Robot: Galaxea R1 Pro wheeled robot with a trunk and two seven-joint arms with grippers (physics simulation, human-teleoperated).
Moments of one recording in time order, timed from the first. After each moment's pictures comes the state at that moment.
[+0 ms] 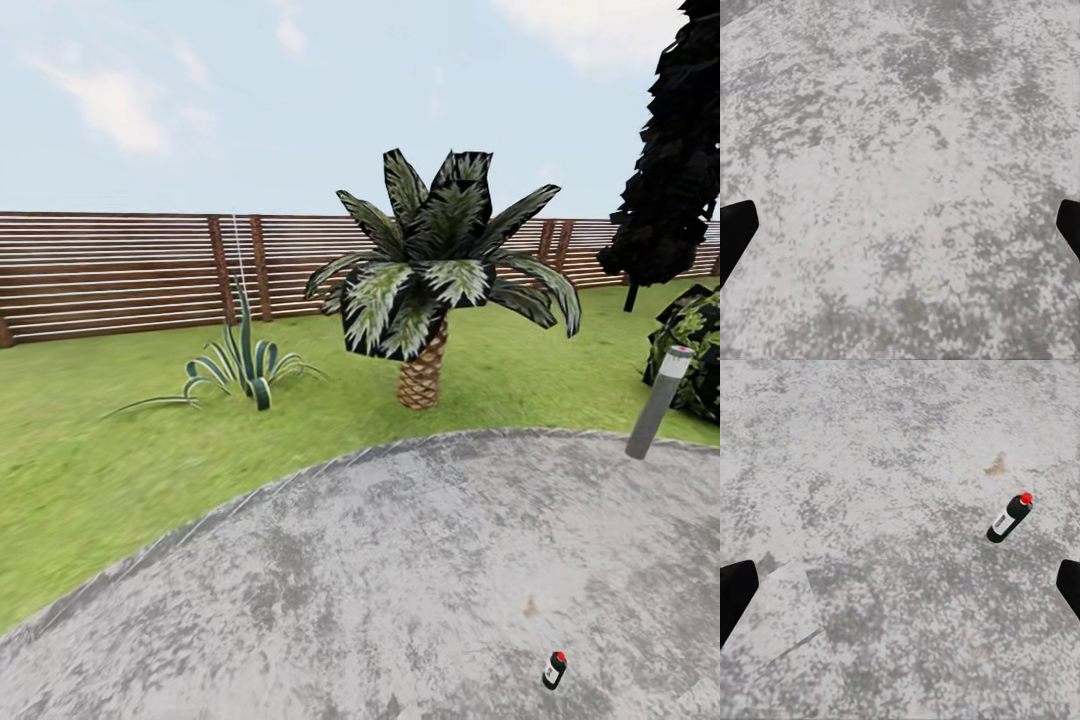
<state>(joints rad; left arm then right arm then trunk) -0.24 0.09 0.07 -0.31 0.00 -0.29 0.00 -0.03 -0.08 -0.06 -0.62 0.00 -0.29 0.00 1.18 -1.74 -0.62</state>
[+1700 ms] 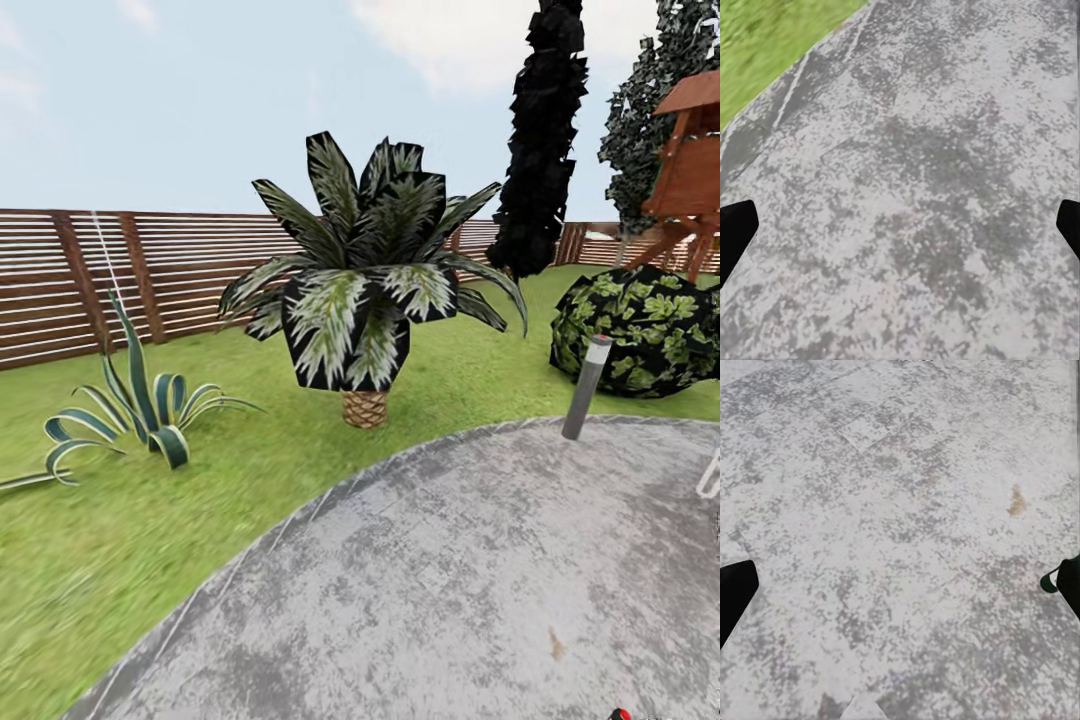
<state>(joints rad) -0.24 0.09 0.07 -0.31 0.00 -0.29 0.00 -0.03 -0.08 -0.06 -0.62 0.00 -0.29 0.00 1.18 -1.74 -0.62</state>
